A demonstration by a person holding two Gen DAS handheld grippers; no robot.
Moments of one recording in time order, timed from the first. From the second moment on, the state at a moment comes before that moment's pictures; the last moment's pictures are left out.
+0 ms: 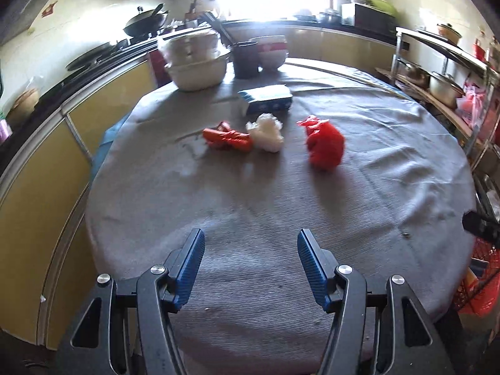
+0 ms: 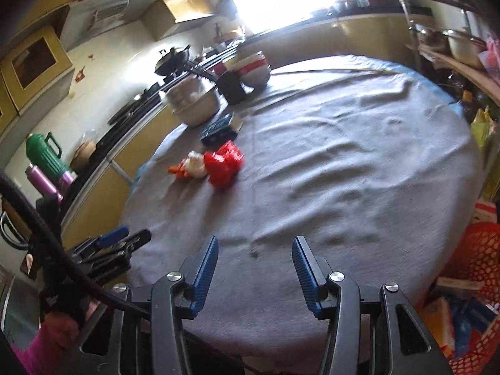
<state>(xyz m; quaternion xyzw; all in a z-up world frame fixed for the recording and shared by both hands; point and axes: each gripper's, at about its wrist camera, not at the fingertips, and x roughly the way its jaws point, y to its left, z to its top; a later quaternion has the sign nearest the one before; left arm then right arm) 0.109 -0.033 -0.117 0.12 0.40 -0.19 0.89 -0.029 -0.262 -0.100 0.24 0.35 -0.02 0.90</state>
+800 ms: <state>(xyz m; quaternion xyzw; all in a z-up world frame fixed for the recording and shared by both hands) 0.116 -0.030 -0.125 0.14 0.41 -0.15 0.89 -0.024 -0.249 -0.114 0.24 0.37 0.00 0.90</state>
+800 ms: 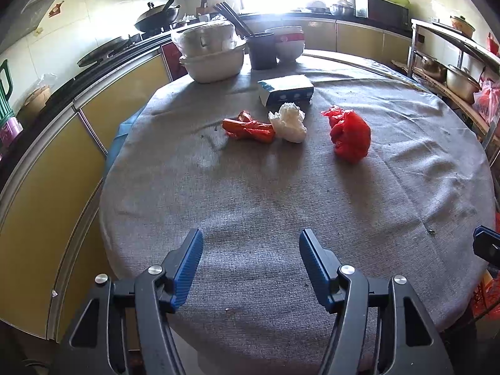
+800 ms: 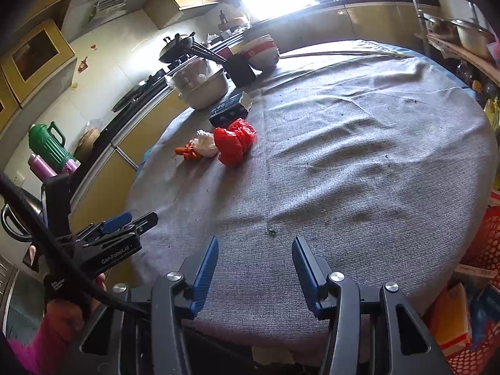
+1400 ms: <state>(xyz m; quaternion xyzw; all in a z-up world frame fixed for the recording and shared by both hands) 0.130 -0.010 -0.129 0.12 0.42 -0.13 0.89 -0.022 -0.242 -0.115 0.23 0.38 0.01 0.90</state>
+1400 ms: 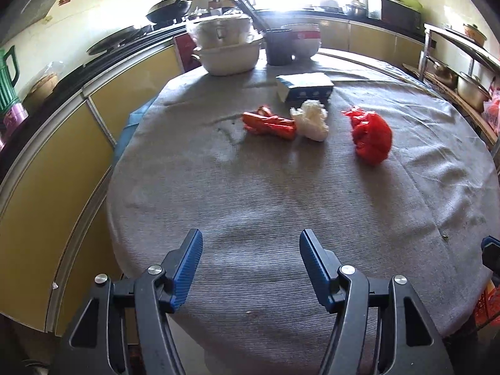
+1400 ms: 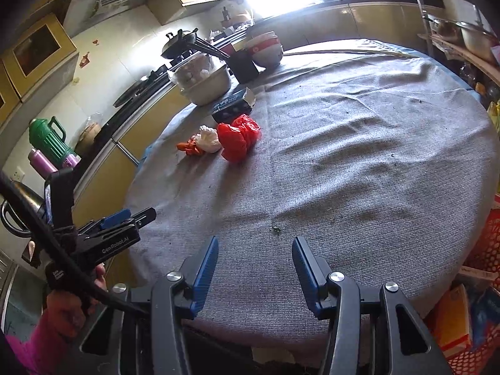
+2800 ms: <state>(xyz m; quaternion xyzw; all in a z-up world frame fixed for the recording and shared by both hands) 0.145 0.031 -0.119 0.09 0.41 -0.10 0.90 0.093 -0.235 -0.078 0.22 0.38 0.03 0.90</state>
